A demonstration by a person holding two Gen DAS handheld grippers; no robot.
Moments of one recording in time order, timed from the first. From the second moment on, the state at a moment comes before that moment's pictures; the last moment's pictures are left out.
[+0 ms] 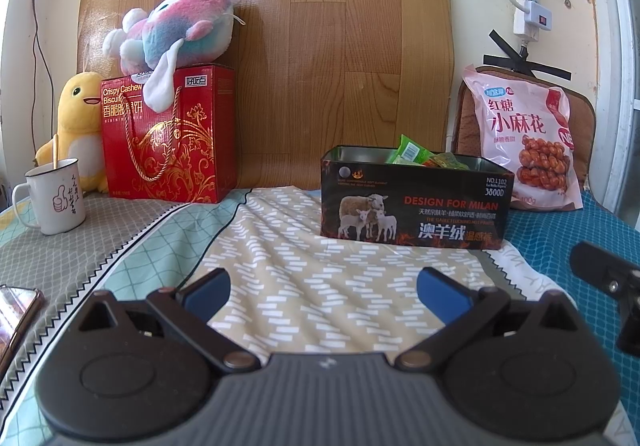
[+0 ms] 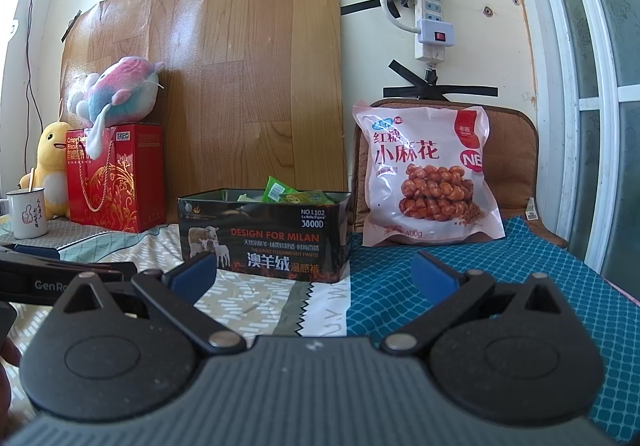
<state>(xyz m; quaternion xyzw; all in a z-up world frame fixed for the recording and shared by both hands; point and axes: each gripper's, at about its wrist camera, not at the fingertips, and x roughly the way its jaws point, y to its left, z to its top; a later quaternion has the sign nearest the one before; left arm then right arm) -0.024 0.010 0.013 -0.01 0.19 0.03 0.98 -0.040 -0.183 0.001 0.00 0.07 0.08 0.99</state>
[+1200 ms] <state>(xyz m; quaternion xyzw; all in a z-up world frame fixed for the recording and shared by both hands) -0.024 0.008 0.012 -0.01 0.19 0.03 0.98 -0.039 -0.183 0.001 0.00 0.07 0.08 0.99</state>
